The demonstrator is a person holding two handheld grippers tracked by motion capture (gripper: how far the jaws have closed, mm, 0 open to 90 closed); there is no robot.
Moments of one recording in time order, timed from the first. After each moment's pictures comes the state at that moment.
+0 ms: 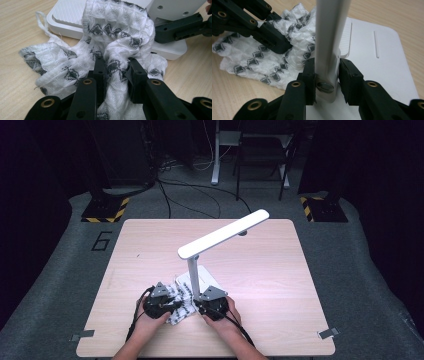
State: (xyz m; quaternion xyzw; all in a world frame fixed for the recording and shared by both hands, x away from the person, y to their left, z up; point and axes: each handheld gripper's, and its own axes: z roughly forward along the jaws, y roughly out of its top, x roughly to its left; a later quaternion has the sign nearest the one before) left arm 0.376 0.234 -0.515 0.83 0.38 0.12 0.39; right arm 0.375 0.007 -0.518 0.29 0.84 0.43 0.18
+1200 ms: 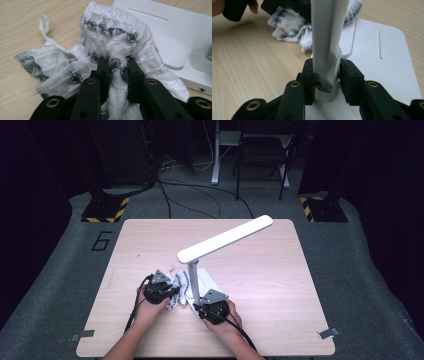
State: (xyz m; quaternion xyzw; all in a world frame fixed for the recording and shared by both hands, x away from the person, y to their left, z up) left arm 0.417 0.240 -0.517 0.82 0.40 0.15 0.38; right arm 0.363 0.006 -0.517 0.30 0.84 0.43 0.17
